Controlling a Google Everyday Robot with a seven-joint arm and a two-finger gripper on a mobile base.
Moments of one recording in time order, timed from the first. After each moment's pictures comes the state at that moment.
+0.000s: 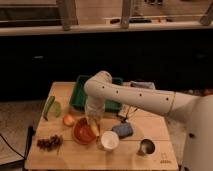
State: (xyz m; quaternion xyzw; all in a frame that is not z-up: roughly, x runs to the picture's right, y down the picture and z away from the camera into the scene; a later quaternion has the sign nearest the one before) arm -0.063 0.172 0.738 -0.18 -0.37 -0.70 0.58
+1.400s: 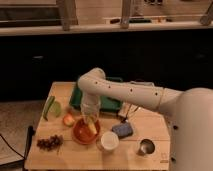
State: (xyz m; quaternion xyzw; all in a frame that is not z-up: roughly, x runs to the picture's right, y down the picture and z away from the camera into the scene) arm -0.082 0.167 0.749 -0.20 -0.39 -0.71 0.55
